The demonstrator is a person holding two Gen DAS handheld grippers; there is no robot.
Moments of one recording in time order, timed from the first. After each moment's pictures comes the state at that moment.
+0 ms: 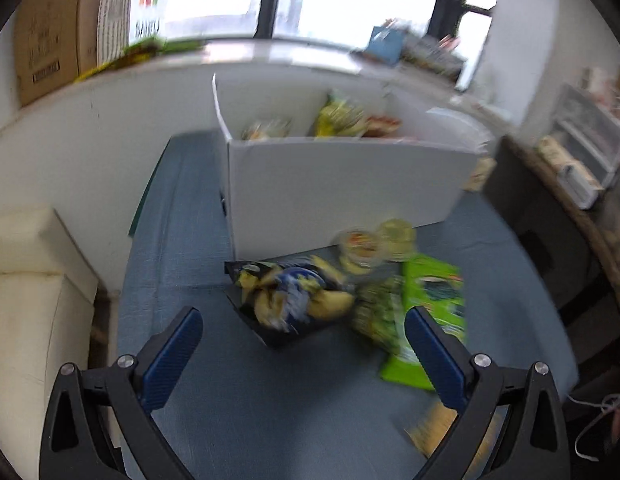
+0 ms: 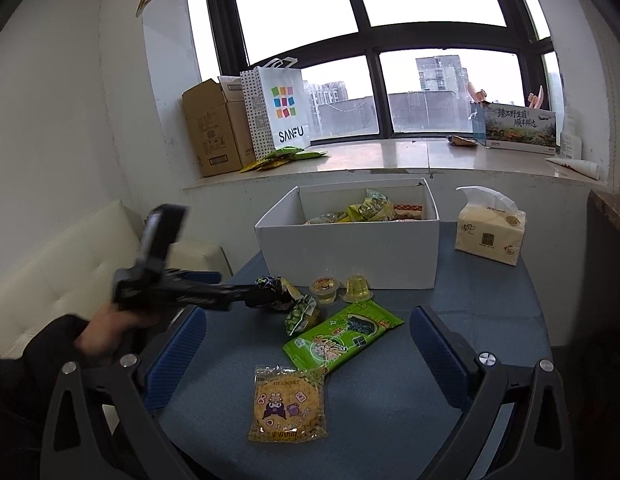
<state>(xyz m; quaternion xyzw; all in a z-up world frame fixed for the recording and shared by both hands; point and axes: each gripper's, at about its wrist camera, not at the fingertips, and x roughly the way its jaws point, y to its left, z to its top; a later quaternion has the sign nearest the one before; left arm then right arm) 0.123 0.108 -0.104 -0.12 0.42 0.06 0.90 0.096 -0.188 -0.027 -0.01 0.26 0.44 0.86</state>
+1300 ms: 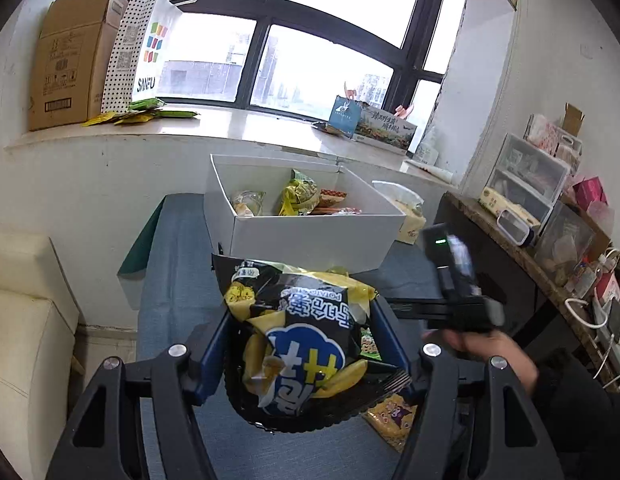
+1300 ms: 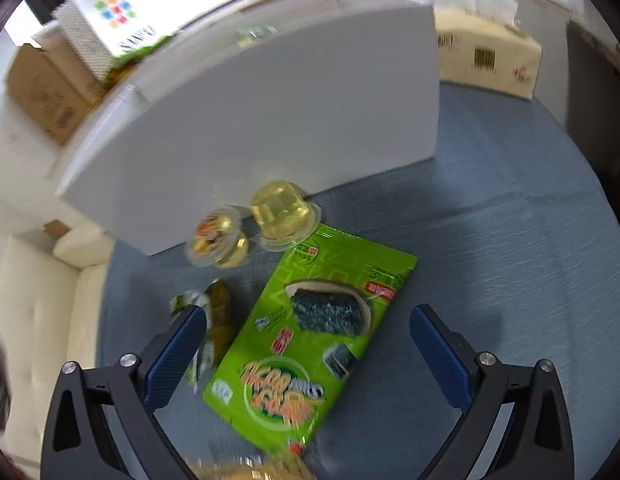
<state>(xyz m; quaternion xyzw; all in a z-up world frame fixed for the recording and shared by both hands) 0.010 0.111 -0.030 -0.15 0.29 0.00 0.95 0.237 -0.069 -0.152 0.03 0.55 0.23 0.80</state>
